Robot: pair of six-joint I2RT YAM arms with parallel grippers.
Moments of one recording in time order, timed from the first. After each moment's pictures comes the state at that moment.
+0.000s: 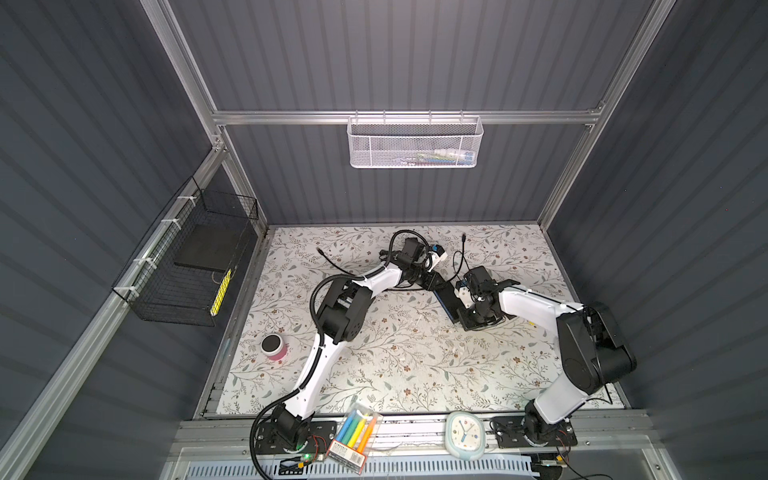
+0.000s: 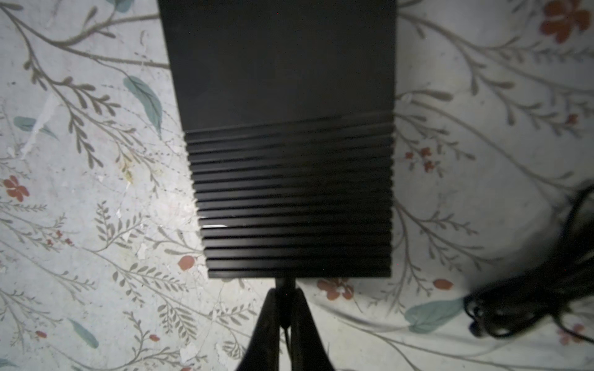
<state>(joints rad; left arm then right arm) -0.64 2.48 1.94 -0.31 0.67 -0.01 0.37 1.66 0.98 -0.65 -0.10 0.03</state>
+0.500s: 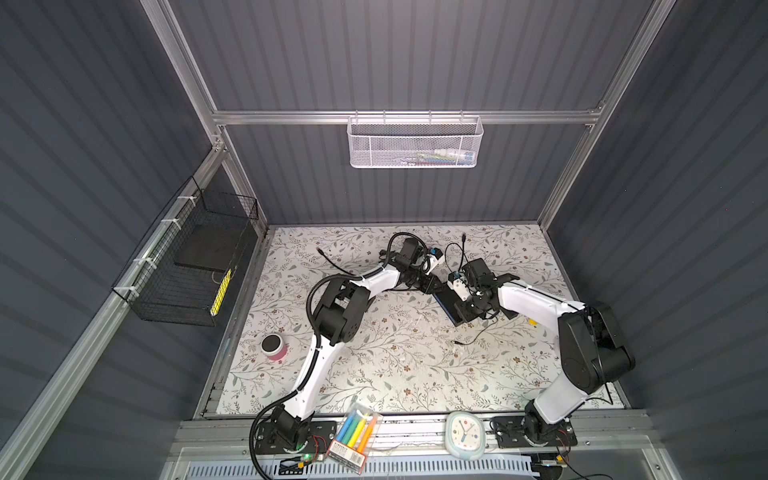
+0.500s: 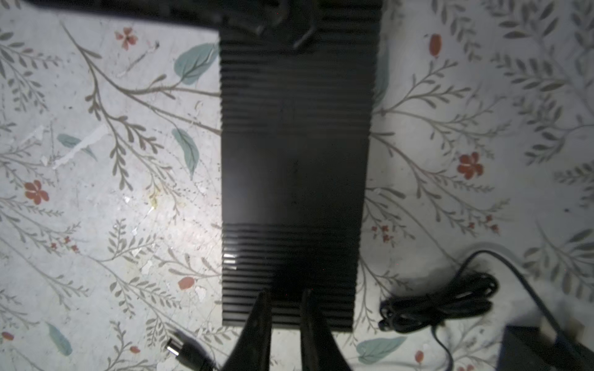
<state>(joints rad) -0.64 2.42 1.86 -0.31 0.68 -0.01 0.38 1.66 1.03 -0.60 -0.04 -0.14</state>
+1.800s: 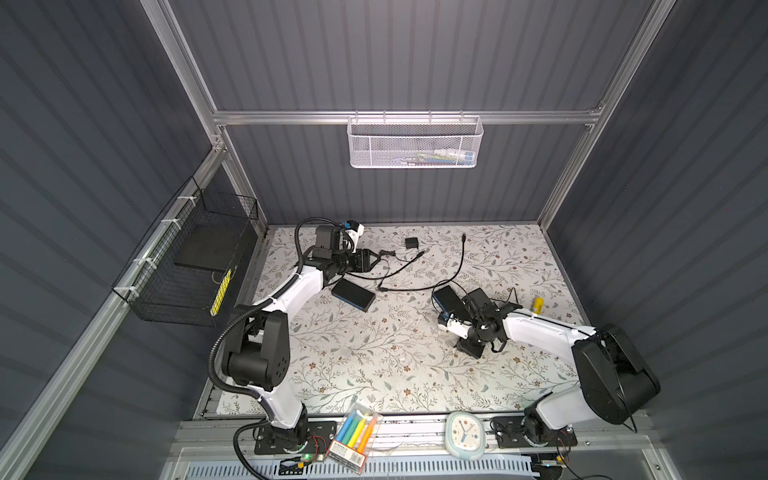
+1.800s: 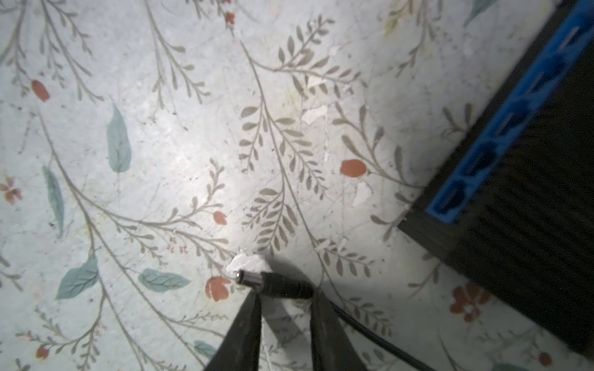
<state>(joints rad) -0.27 1.71 1.26 -0.20 0.56 -0.21 0.49 1.49 0.73 -0.56 -0.15 -0.55</state>
